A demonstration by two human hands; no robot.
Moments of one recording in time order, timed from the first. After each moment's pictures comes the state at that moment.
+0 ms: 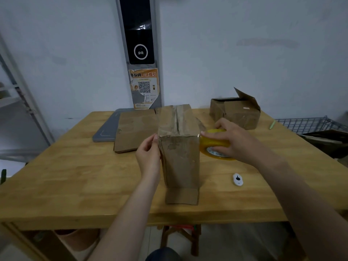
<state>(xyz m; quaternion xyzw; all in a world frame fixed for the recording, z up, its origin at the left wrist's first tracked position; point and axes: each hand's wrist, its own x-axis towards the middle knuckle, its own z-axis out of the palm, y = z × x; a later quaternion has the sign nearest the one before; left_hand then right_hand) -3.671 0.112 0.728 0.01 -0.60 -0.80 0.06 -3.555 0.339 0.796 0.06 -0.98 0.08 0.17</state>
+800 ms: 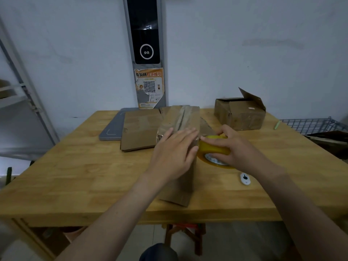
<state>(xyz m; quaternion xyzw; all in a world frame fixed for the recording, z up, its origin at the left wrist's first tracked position) -3.646 0.087 0.763 -0.46 -0.83 -0.17 0.25 -3.554 0.307 0.772 0.08 -0.97 0.11 0.22</state>
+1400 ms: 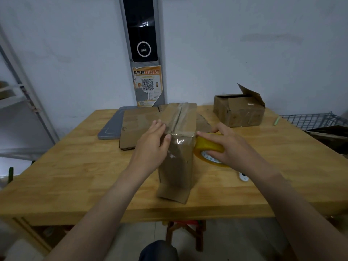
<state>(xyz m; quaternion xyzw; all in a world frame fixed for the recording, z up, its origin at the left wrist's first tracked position) -3.659 0.059 0.772 -0.32 -0.88 -0.32 0.15 -3.551 0.296 0.770 0.04 -0.97 0.11 0.21</state>
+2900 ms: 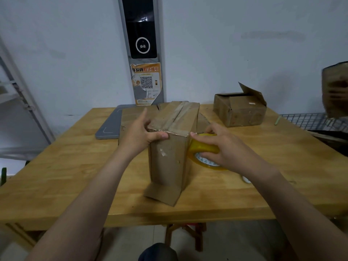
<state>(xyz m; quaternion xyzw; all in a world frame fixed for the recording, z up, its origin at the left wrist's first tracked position) -3.716 0.042 0.792 -0.25 -0.84 -0.48 -0.01 -3.559 0.269 0.785 0.05 -0.98 0.12 0.17</state>
